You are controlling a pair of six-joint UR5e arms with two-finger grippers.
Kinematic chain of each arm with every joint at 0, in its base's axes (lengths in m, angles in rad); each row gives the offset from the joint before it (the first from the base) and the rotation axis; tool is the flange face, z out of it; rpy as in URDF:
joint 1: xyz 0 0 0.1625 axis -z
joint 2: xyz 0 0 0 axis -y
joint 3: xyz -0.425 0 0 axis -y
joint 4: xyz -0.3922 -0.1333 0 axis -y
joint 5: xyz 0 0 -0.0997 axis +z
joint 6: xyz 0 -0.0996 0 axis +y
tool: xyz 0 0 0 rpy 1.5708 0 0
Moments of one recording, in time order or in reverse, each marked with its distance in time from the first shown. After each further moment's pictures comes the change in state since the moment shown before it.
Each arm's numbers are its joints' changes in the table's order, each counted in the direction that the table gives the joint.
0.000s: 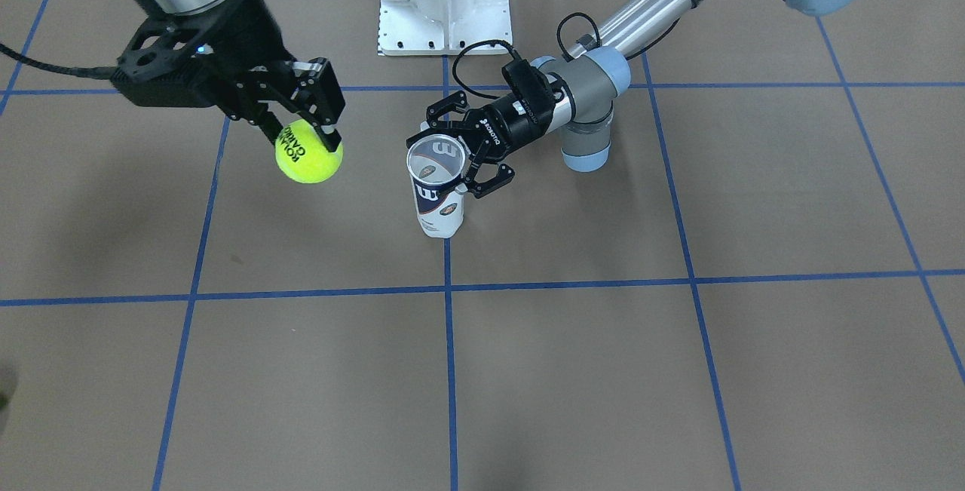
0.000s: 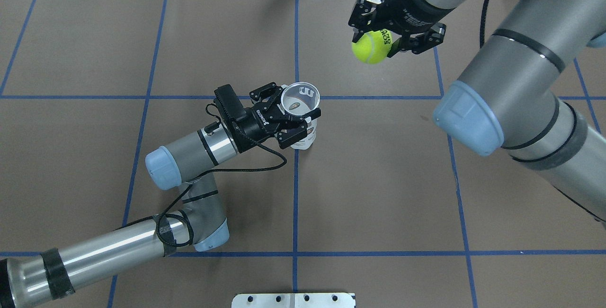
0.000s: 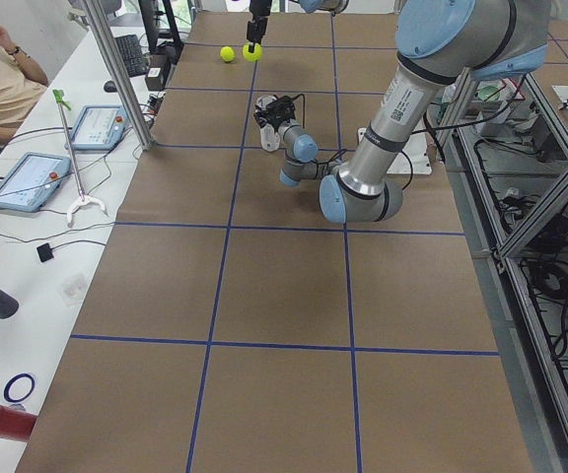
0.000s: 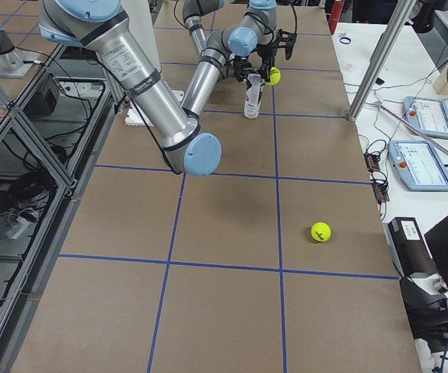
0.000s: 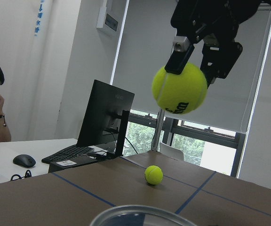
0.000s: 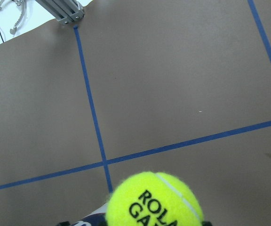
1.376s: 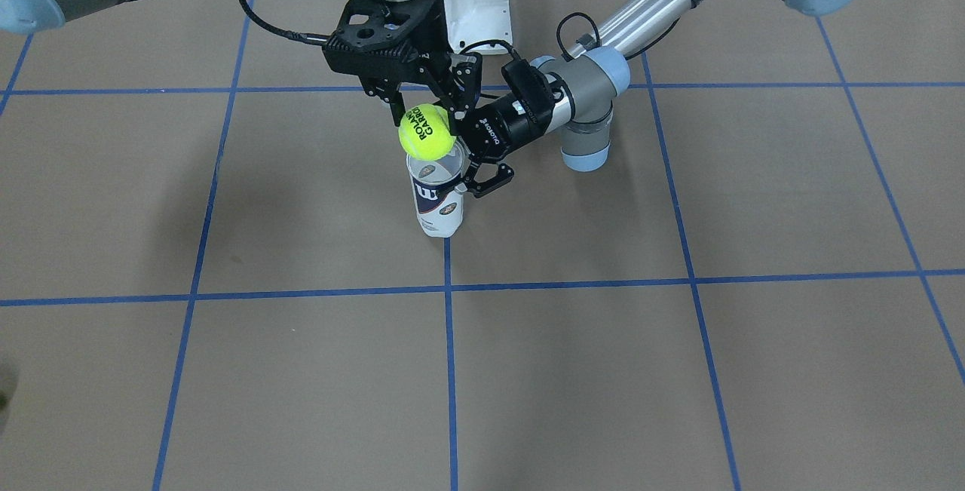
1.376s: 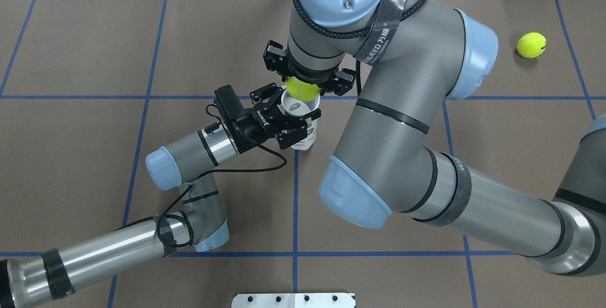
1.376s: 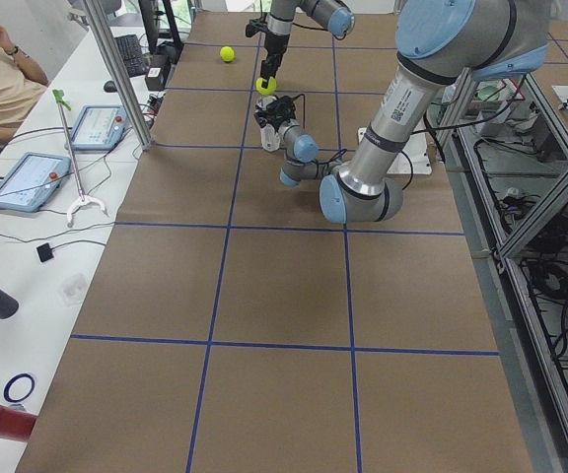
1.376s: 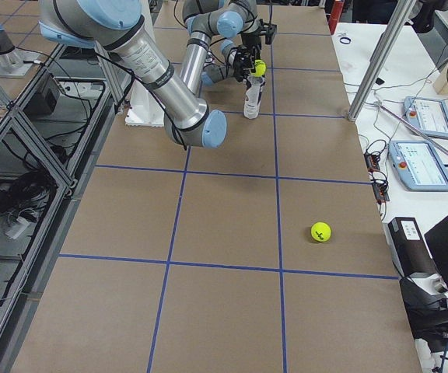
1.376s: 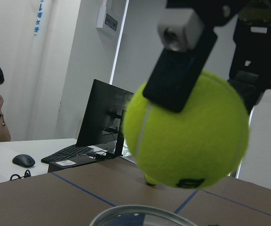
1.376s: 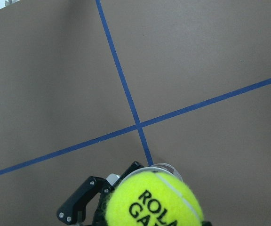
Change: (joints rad) left arm -0.001 0.000 0.000 0.000 0.000 0.000; right arm 0.234 0.189 -0.123 -0.126 0.272 -0.132
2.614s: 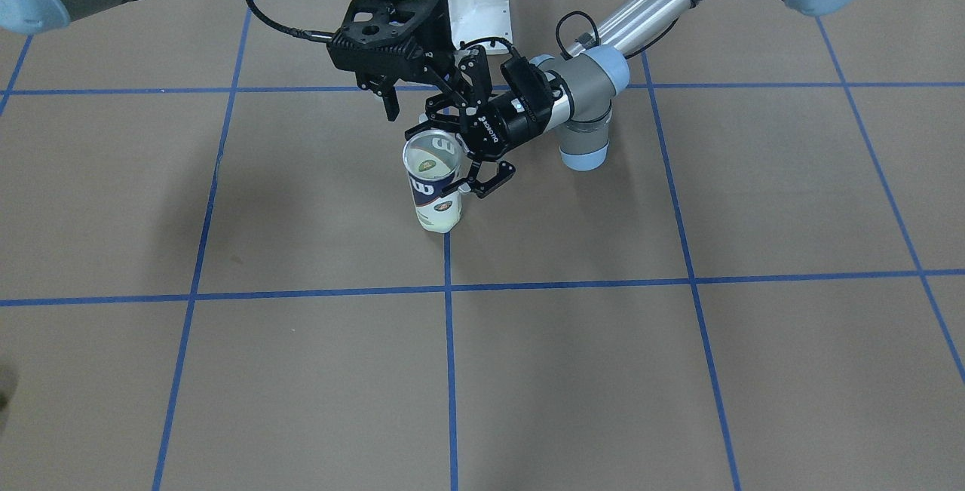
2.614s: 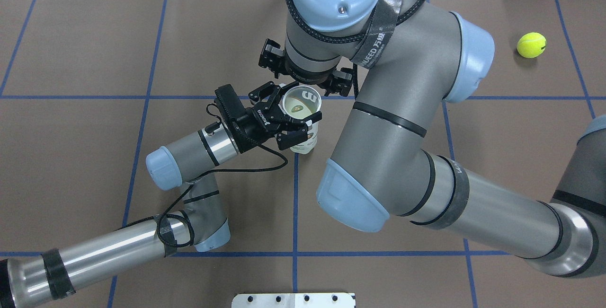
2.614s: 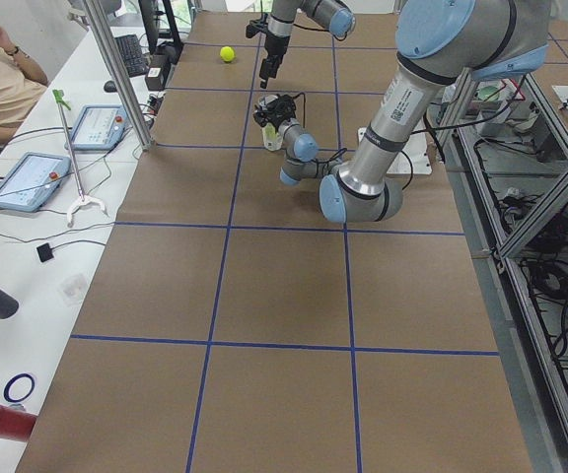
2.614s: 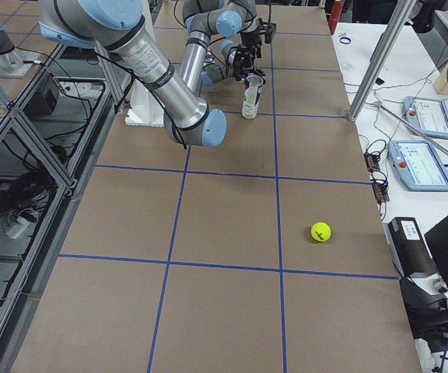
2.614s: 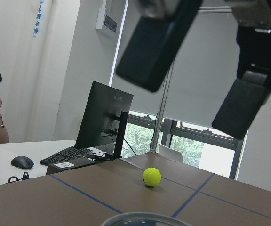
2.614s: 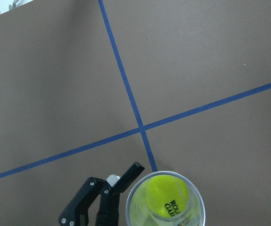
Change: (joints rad) left arm 0.000 -0.001 -0.007 0.000 0.000 0.000; right arm 0.005 0.001 0.004 0.000 0.015 0.001
